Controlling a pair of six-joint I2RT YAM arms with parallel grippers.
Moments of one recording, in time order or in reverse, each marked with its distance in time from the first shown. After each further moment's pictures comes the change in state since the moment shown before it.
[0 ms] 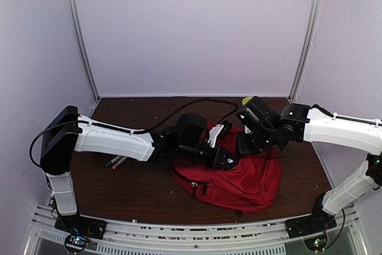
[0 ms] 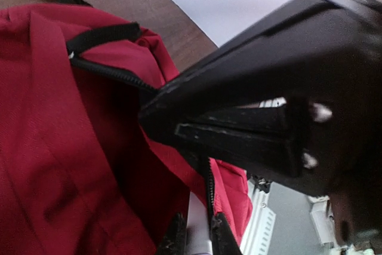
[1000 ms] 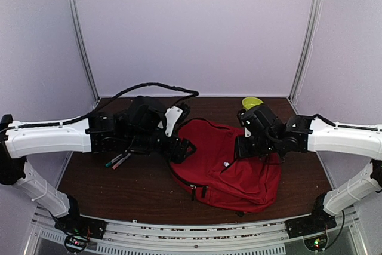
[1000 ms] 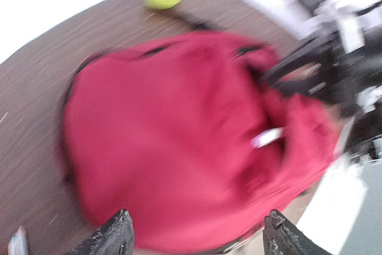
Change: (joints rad) left arm 0.004 -0.471 -0.108 -0.516 -0.490 0.280; right arm 0.005 -0.067 -0.153 0.233 -0.024 -0.073
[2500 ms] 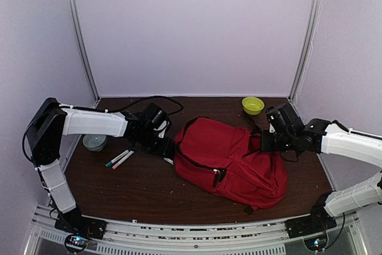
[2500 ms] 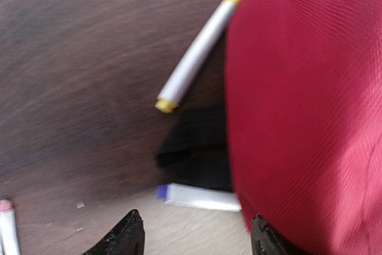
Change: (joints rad) left arm 0.366 0.353 -0.008 -0.078 0.145 -0.090; right arm -0.253 -0.152 -0.179 0.042 0.061 -0.068
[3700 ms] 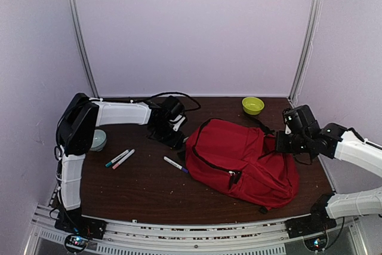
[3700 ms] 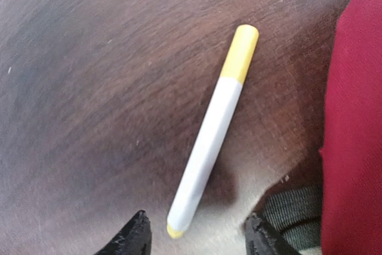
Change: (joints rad) left arm 0.015 0.331 0.416 -0.178 -0.071 0.267; right arm -0.116 -0.173 -0.078 -0.075 -0.018 -0.026
